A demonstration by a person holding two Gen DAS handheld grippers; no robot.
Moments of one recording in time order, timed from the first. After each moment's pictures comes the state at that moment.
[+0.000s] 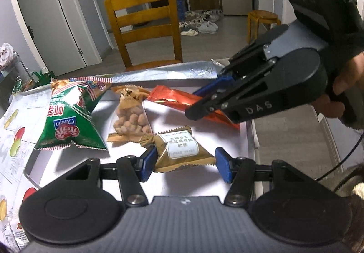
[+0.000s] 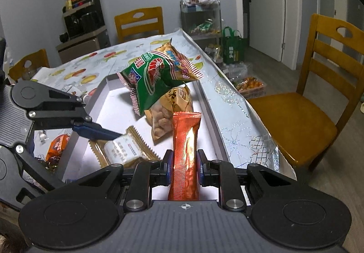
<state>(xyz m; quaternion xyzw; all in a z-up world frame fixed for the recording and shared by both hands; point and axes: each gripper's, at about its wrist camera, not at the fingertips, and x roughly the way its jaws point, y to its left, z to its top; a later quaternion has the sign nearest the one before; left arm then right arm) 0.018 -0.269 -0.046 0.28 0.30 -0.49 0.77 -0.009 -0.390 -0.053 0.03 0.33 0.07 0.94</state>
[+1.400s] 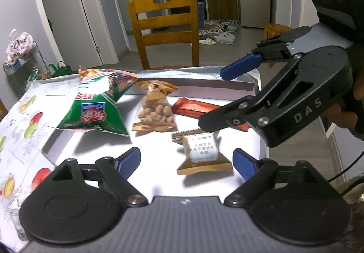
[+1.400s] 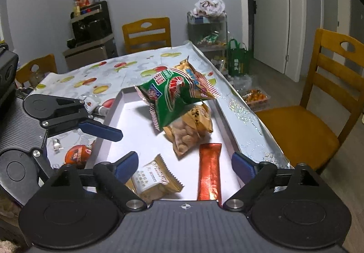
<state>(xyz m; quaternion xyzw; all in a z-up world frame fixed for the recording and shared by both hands) 0.009 -0.226 -0.033 0.24 0.29 -0.45 0.81 -0.020 -0.363 -0.029 0.02 0.30 0.08 0.95</state>
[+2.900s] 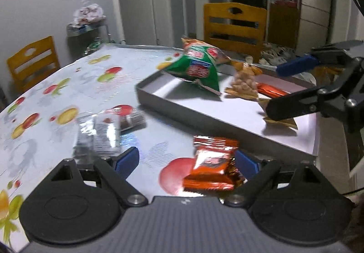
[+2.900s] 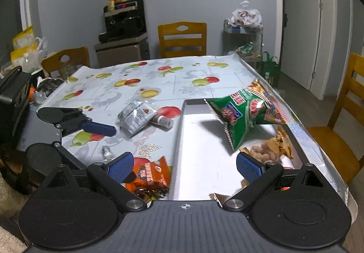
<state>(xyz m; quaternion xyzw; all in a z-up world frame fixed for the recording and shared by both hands) 0.007 -0.088 -0.035 0.15 0.30 -0.32 0.88 -0.018 -0.273 -0.010 -0.01 0.29 0.14 0.95</state>
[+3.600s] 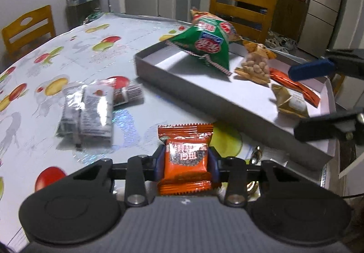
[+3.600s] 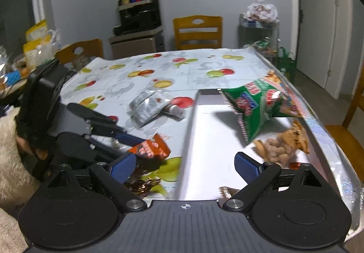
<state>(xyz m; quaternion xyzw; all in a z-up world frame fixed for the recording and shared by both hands) 0.041 -0.089 -0.060 0.11 0.37 -0.31 0.87 -0.016 -0.261 -0.022 -0.03 0.30 0.20 0.93</state>
